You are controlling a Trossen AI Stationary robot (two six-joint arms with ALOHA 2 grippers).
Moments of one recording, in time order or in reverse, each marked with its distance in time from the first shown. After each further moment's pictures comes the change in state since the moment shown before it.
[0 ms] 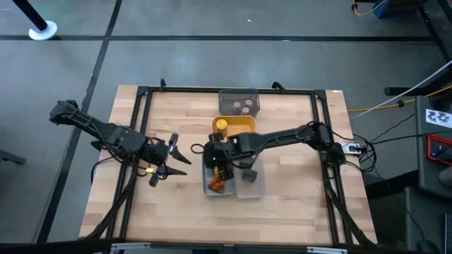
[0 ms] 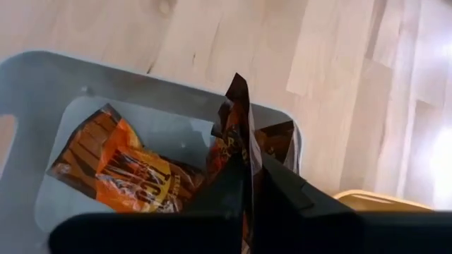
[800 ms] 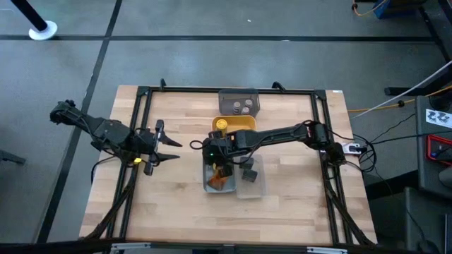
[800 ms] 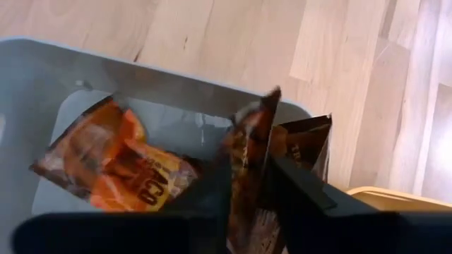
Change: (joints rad) left arm -0.022 -0.179 0.000 -0.130 -0.235 0.076; right arm -0.044 0.036 0.001 -0.003 -0.042 0.000
